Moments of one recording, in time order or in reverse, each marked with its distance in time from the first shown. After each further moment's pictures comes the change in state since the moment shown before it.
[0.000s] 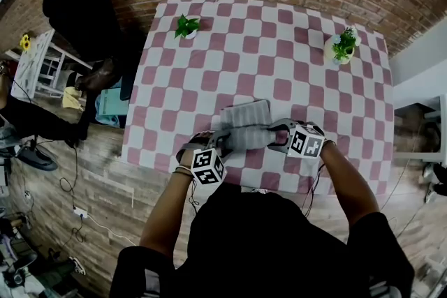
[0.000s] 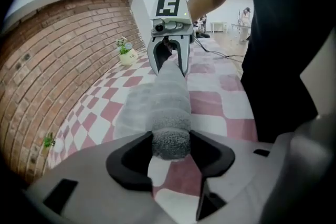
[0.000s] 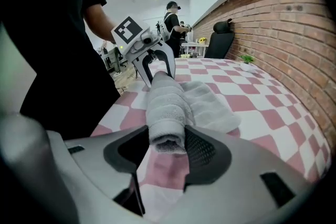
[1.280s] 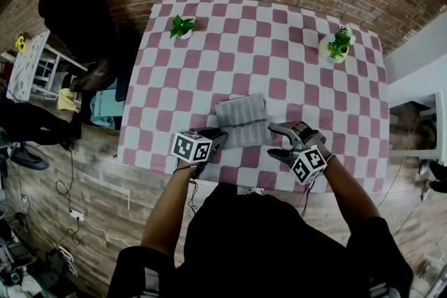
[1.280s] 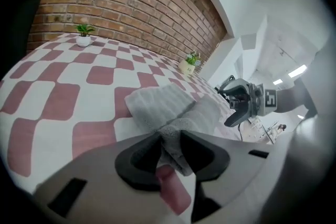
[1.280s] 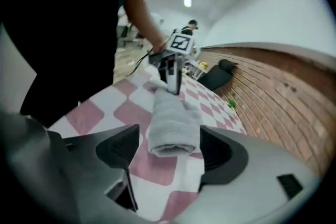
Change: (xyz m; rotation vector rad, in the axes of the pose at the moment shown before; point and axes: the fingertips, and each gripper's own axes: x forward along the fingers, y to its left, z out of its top) left arm 0.000 0.043 -0.019 -1.034 -0.258 -0.134; right arm -0.035 0.019 0.023 -0.417 -0.041 -0.368
